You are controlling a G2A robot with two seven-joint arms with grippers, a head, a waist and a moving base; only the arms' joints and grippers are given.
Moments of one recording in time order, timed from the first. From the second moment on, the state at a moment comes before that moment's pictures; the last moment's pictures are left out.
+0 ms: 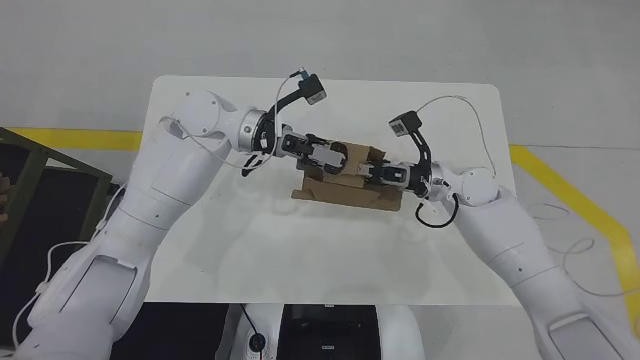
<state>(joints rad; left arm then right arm) 0.74 -1.12 -0.99 -1.35 -0.58 -0.30 -1.44 -0.93 -1.16 0.90 -1.19 0.60 -0.66 1.10</state>
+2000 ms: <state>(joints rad) 0.81 -1.07 -1.11 -1.40 -0.49 -0.27 -1.37 -0.93 -1.19 0.88 -1.24 0.59 -0.63 1.19</state>
